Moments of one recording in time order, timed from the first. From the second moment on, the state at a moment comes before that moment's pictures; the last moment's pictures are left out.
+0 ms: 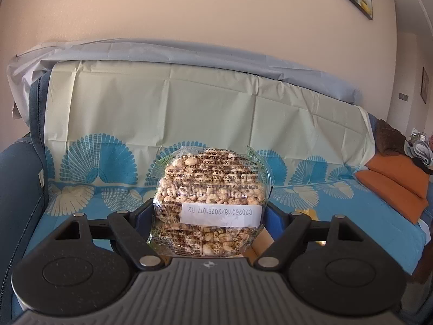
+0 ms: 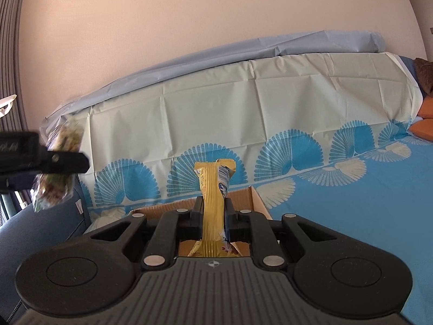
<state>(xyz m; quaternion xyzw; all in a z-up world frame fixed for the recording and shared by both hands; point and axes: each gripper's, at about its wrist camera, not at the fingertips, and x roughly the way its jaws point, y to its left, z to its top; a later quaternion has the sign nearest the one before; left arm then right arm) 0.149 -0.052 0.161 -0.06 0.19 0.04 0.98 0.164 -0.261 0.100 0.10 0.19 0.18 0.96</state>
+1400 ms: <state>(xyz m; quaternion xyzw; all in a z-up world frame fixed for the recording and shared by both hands) 0.039 -0.011 0.045 -0.13 0.30 0.08 0.94 0.091 -0.248 0.076 -0.03 0.30 0.08 0.95</state>
